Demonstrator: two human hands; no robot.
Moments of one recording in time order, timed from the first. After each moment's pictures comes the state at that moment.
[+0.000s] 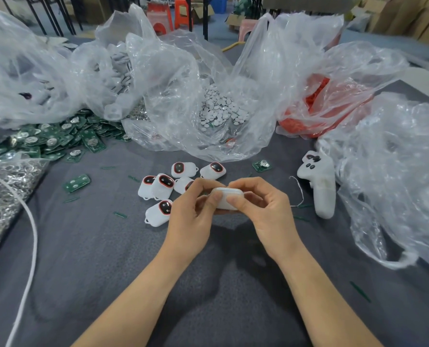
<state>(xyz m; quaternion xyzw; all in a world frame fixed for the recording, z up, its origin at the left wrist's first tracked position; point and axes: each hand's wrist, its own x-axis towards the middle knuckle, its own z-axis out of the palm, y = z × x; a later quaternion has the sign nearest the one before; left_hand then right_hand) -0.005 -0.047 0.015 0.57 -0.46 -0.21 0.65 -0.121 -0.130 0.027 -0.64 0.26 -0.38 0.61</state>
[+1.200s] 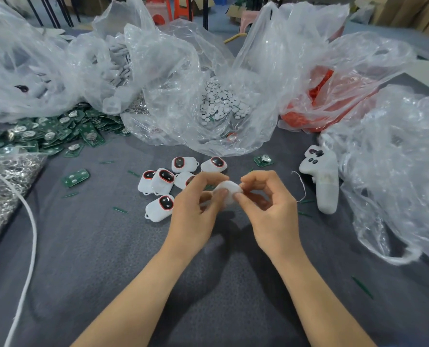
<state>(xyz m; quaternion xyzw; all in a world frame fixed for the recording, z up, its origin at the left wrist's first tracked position) -0.006 -0.049 0.015 0.60 -0.46 -0.20 0.62 -0.122 -0.120 0.024 -0.69 0.28 -0.46 0.48</state>
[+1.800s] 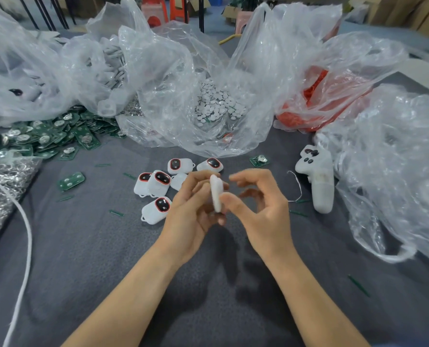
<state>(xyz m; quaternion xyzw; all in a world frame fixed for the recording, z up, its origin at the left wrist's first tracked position) -0.007 -0.048 0.024 0.40 -0.27 -0.48 0.73 -0.119 -0.115 0.028 -0.69 0.25 -0.46 0.49</state>
